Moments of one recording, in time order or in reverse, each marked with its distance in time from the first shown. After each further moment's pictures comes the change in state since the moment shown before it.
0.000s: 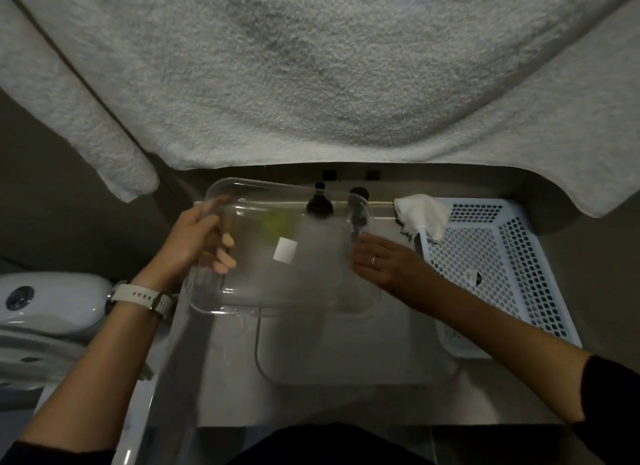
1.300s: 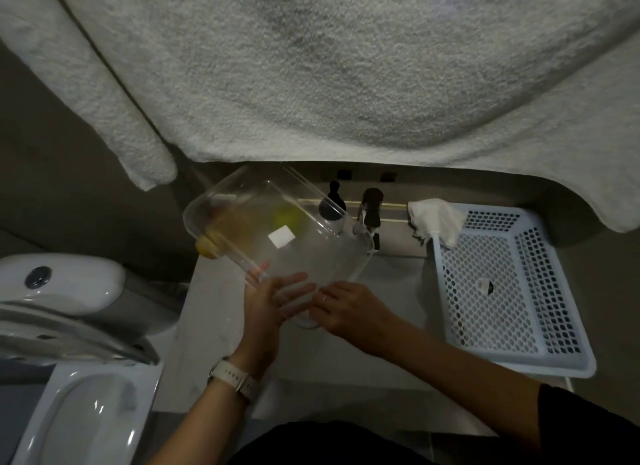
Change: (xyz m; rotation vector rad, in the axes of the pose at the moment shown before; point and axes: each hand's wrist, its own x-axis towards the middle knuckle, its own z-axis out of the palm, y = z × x) left_hand -0.071 -0.064 0.119 -0.690 0.239 -0.086; right_hand 0.043 -0.082 0.016 0.024 -0.063 -0.082
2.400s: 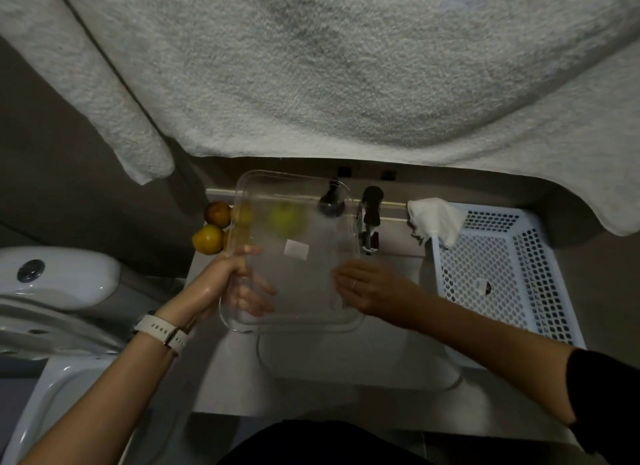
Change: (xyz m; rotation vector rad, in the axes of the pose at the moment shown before) left_hand 0.054 0.067 -0.052 0.379 -0.356 -0.331; right_hand -0.031 0.056 0.017 -0.106 0.018 -0.132
